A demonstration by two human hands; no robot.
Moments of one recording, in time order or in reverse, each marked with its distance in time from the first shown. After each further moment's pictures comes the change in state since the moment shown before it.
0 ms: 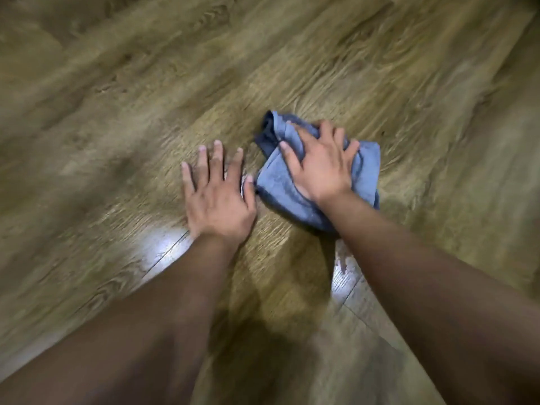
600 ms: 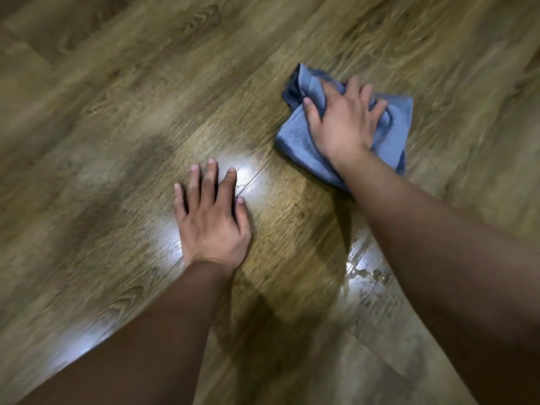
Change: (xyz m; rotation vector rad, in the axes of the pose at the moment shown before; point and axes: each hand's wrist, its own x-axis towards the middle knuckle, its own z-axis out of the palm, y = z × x) left_hand 0.000 0.004 -0.001 0.091 0.013 -0.011; right_hand 0.096 0.029 -0.003 -0.005 -0.010 0.142
